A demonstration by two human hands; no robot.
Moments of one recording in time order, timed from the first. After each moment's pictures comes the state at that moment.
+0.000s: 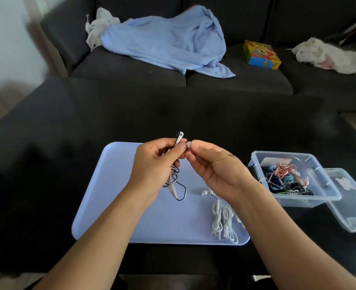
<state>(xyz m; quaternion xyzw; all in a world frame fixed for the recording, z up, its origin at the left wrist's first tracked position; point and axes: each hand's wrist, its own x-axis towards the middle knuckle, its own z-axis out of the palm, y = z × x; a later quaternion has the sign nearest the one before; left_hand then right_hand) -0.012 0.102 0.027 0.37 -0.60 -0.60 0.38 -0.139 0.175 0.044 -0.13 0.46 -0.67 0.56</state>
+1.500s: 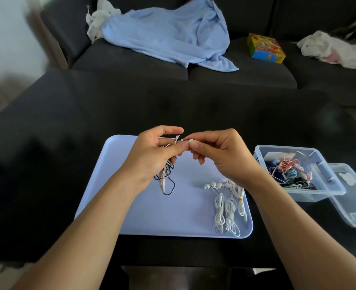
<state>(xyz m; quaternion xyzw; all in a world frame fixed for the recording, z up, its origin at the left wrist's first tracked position) 0.001 0.081 0.029 0.35 -0.64 -0.63 0.28 -0.167 0.170 0.029 -0.55 0.58 -0.50 0.33</state>
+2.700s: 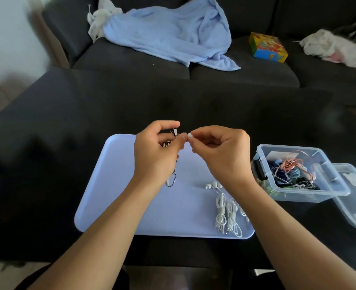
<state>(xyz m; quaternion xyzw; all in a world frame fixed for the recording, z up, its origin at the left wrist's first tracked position) -0.015 0.098 0.021 0.39 -0.63 -0.49 0.45 -0.140 0.167 0.024 -0.50 0.66 -0.55 0.08</state>
